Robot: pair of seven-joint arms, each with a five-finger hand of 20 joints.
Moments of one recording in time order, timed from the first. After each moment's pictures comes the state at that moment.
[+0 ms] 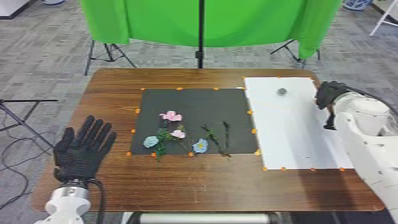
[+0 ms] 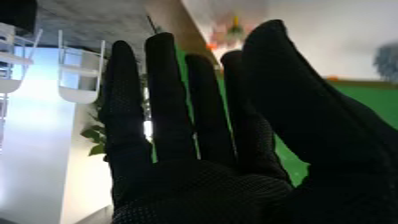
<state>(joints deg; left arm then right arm) 127.0 -62.6 -92.6 -121.4 0.0 9.3 21.1 -71.5 -52.5 78.6 -80.3 -142.2 -24.7 19.5</state>
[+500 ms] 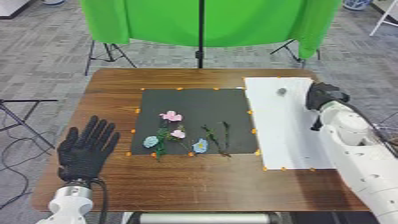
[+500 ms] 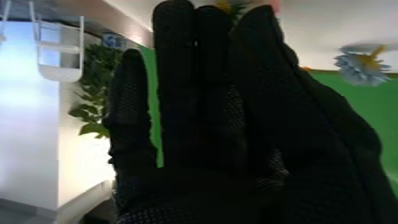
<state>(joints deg) 126.2 -62.8 -91.7 -121.0 0.0 9.2 20.1 -73.3 -54.6 75.1 -76.8 -145.0 -8.0 16.2</state>
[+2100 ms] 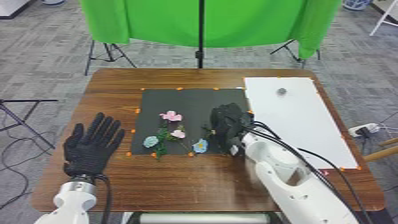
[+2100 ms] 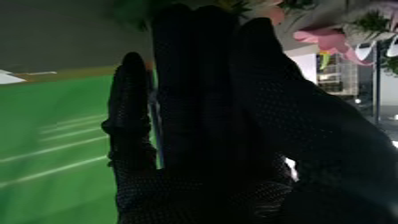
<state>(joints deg) 123.9 -63.2 -91.0 -120.0 0.1 9.0 17.7 -84.0 -65.7 61.7 -100.2 -148.6 -11.3 1.1</state>
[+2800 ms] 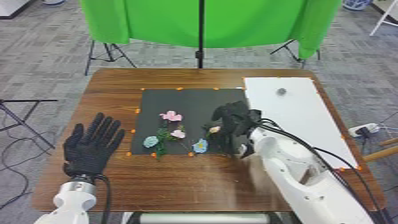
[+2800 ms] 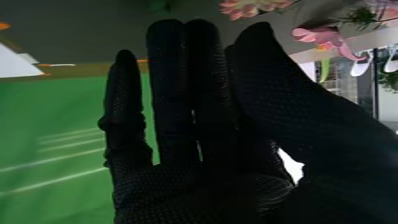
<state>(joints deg) 123.9 -63.2 -91.1 -120.1 0.1 9.2 17.7 -85.0 -62.8 64.7 -106.9 -146.8 -20.1 3.3</state>
